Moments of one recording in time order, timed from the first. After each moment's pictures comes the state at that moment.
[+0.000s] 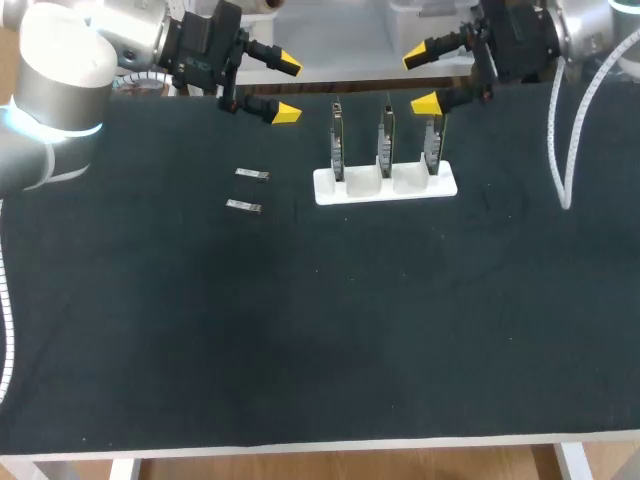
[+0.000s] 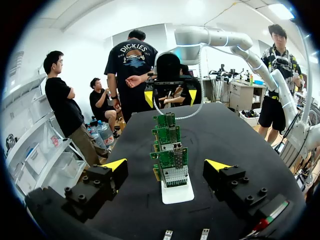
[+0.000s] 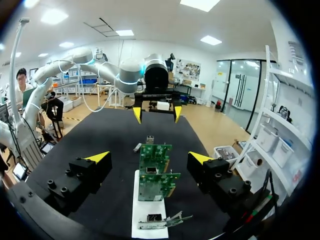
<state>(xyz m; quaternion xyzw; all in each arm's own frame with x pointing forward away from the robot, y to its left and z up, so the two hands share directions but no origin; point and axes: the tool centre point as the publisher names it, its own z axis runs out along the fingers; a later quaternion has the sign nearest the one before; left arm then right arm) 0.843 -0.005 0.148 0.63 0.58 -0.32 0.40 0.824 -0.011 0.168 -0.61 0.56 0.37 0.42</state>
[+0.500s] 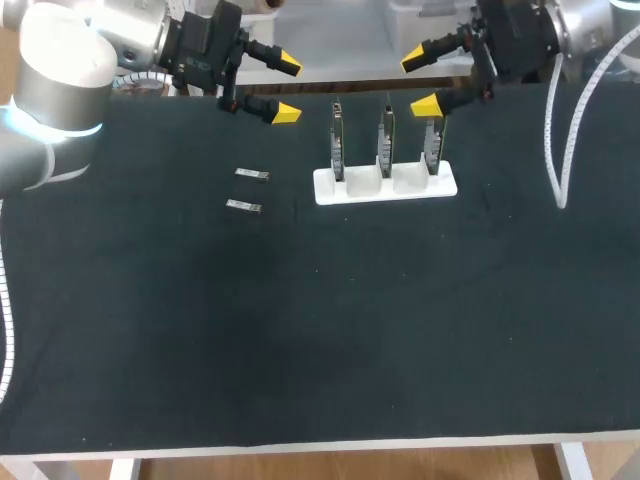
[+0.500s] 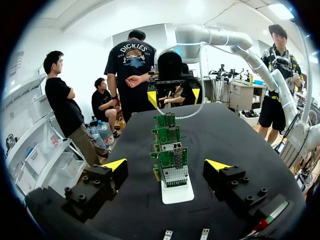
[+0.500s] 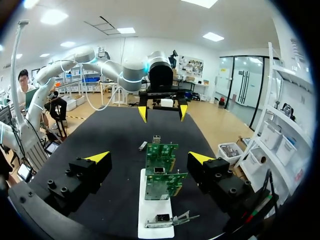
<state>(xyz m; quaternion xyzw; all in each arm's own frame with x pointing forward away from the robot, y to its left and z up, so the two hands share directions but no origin) 0.843 -0.005 0.148 0.63 0.58 -0.32 0.40 0.812 -0.011 0.168 -0.62 0.57 0.38 0.39</state>
